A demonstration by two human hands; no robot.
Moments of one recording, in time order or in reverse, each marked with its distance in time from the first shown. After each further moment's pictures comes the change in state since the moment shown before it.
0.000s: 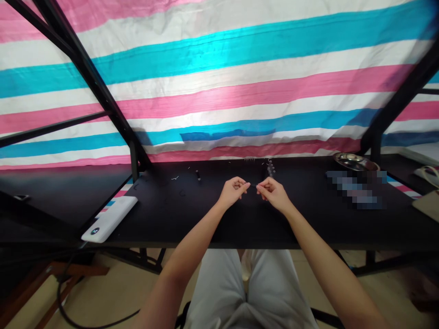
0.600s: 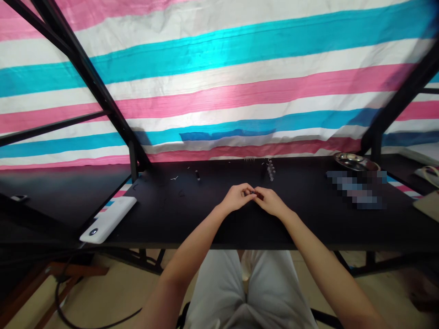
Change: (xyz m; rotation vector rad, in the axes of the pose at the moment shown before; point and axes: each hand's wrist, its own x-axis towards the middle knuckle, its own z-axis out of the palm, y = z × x) left_hand -0.005 -0.008 0.004 0.371 -0.235 0.077; right_hand -0.005 0.008 0.002 -0.727 -0.221 -0.192
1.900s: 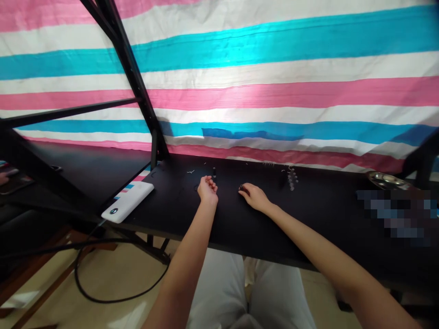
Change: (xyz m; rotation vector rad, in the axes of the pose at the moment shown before) left_hand -0.030 -0.036 -0.091 -1.227 1.249 -0.426; right_hand 0.073 -0.026 0.070 -0.058 -0.091 -0.105
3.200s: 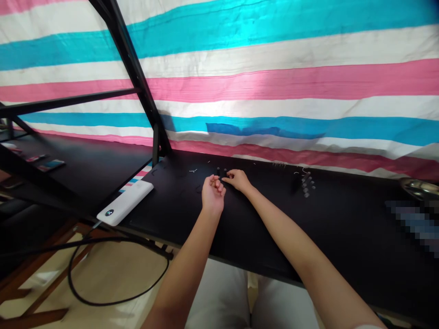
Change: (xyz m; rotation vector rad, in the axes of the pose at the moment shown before) left_hand -0.025 0.010 0.010 -0.062 -0.192 -0.089; right_hand 0.111 -0.002 0.057 0.231 0.016 0.086
